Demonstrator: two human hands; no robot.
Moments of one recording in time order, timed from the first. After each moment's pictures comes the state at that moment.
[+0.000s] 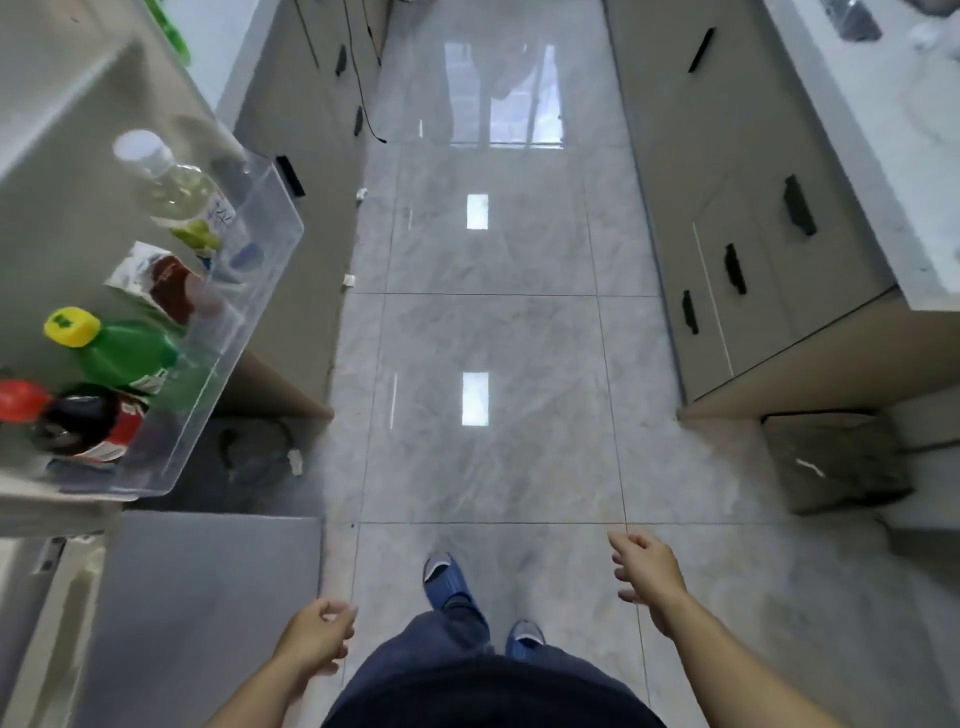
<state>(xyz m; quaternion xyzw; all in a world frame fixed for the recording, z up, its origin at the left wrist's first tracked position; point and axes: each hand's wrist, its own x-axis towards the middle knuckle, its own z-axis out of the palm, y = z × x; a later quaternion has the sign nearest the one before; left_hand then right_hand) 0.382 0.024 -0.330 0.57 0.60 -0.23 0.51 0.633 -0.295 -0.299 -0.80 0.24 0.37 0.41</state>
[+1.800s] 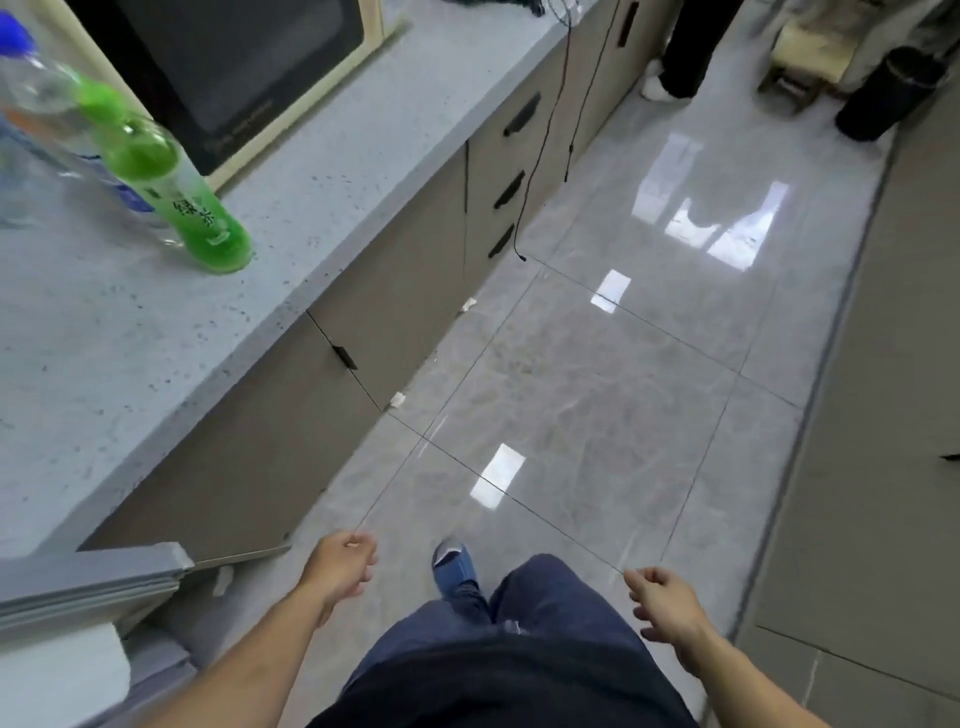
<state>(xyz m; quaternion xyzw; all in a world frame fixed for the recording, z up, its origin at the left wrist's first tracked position) 0.969 0.343 -0.339 0.42 0.71 -0.06 0.56 1.313 0.108 -0.306 -0.84 0.00 0.50 0.21</state>
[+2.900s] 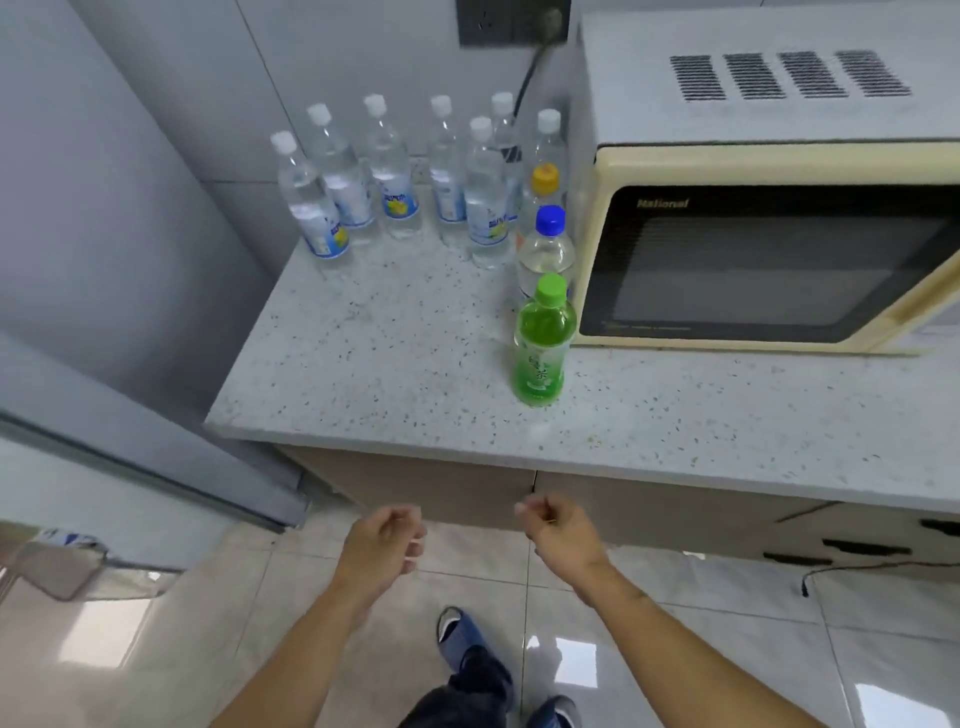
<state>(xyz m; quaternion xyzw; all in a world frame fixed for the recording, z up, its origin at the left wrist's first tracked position) 1.024 0.444 -0.220 0.11 0.80 0.43 0.41 1.210 0.600 -0.238 -0.52 -0.60 0.61 0.08</state>
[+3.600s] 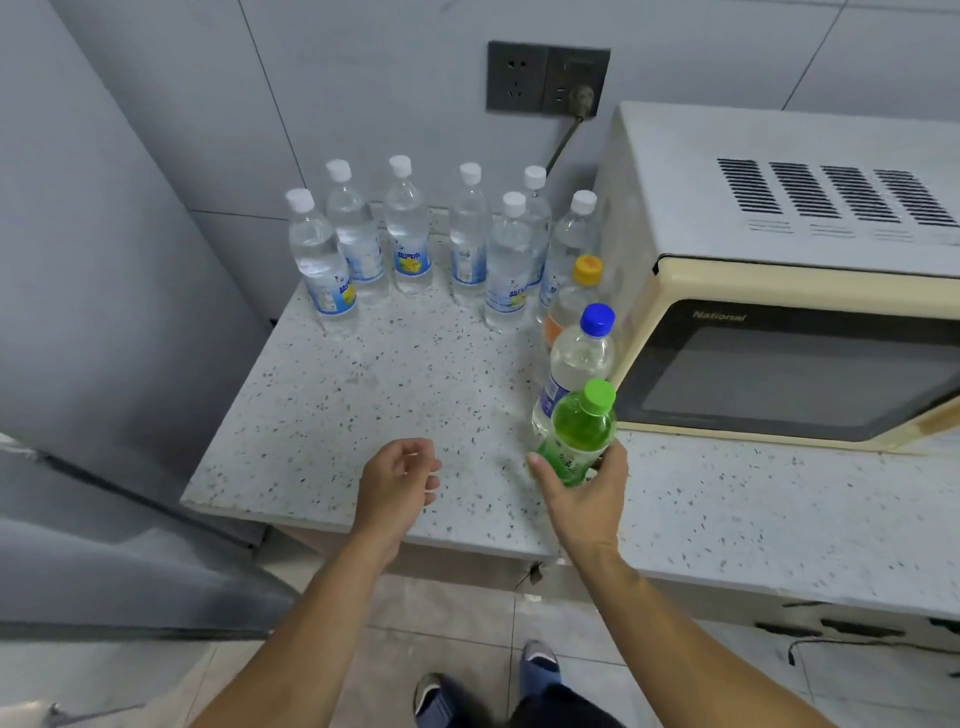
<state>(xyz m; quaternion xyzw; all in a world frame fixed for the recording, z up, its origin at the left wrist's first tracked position) 0.934 0.576 -0.167 0.15 0.75 0.55 0.33 1.112 0.695 -0.185 -0.53 -0.62 0.44 0.38</state>
